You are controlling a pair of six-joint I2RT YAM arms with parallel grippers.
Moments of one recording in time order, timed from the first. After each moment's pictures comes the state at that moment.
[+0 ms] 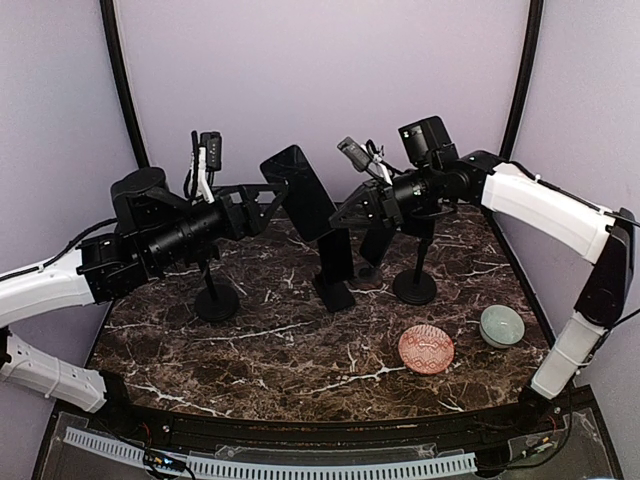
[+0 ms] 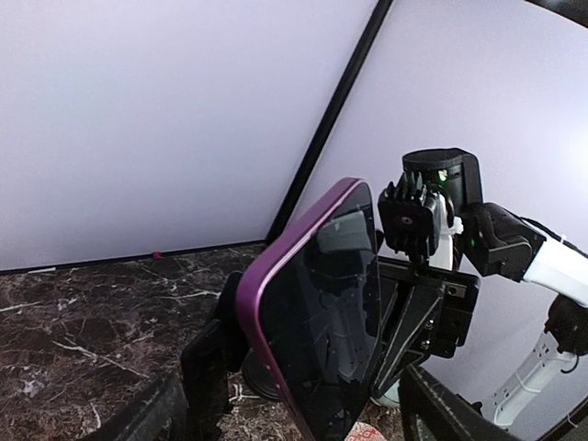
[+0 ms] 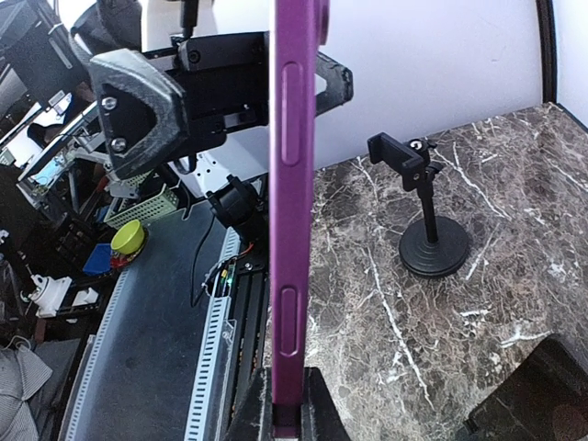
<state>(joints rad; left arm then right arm) -0.94 1.12 1.00 0.13 -0.18 -0.43 0.68 1.67 1.62 -0.55 -1.04 -0.10</state>
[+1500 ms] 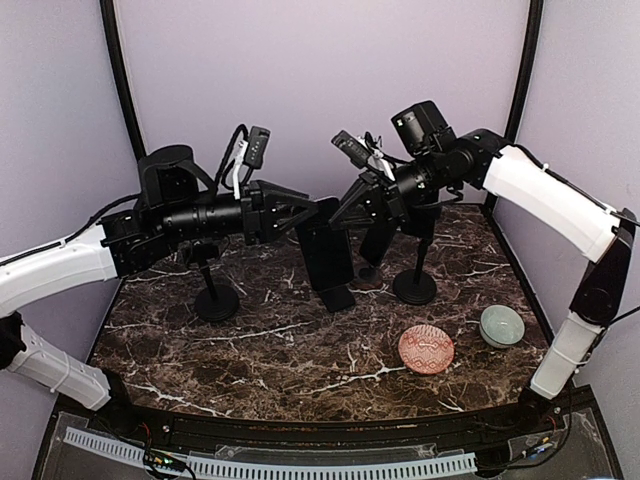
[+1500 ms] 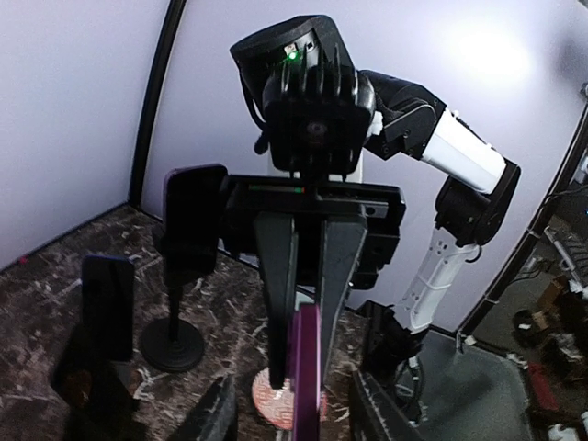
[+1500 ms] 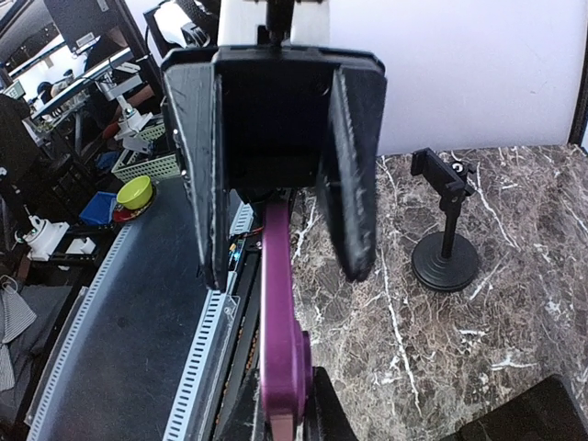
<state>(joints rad) -0.86 1.27 1.13 0.10 0.43 -0.32 0.73 1.69 1.81 -0.84 -1.04 -0.37</state>
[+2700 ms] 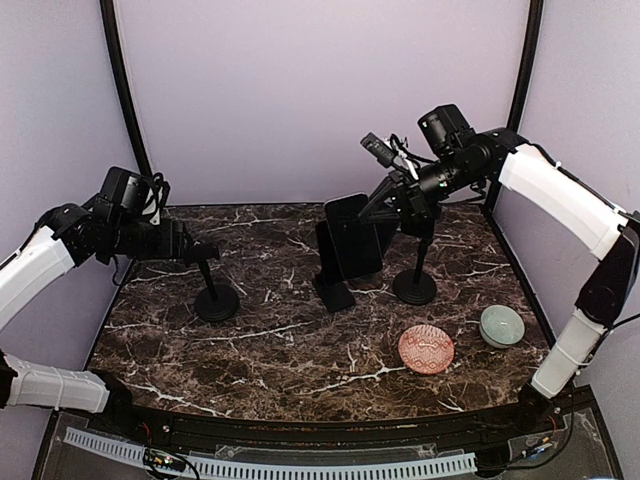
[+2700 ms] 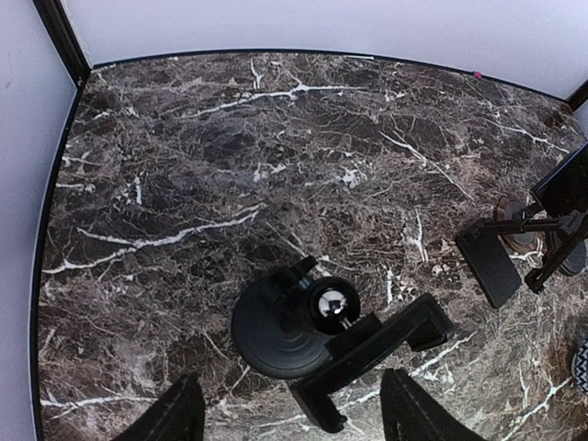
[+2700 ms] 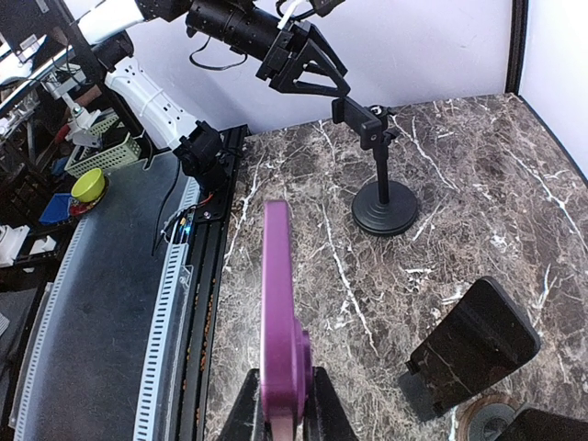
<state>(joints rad) -0.46 1.07 1.11 -0.80 -0.21 -0.36 0.59 1.66 1.76 -0.96 -0.98 -0.47</state>
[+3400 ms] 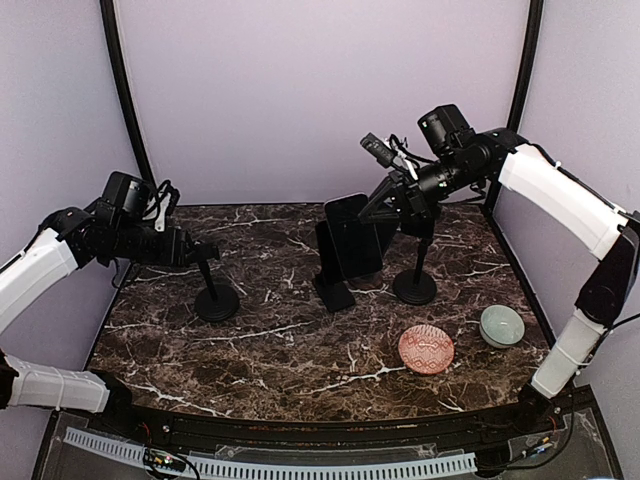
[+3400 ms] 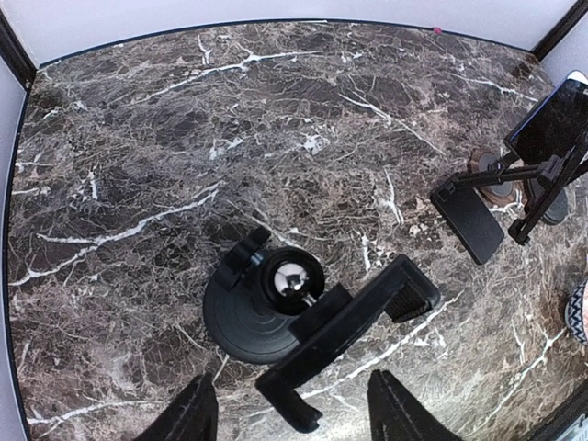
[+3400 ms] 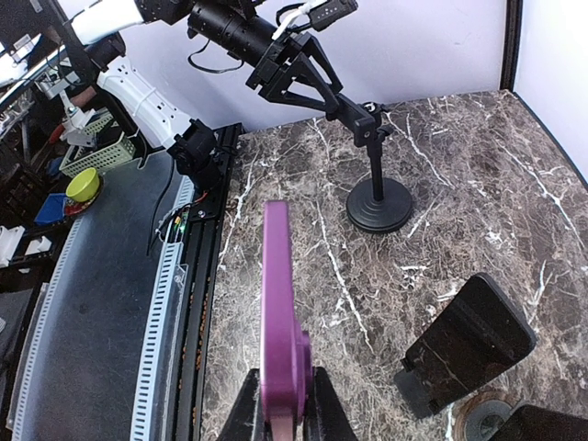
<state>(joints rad) -0.41 1.08 1.07 -0.79 -0.05 -0.27 0.59 1.66 1.76 -0.95 -0.96 -0.46</state>
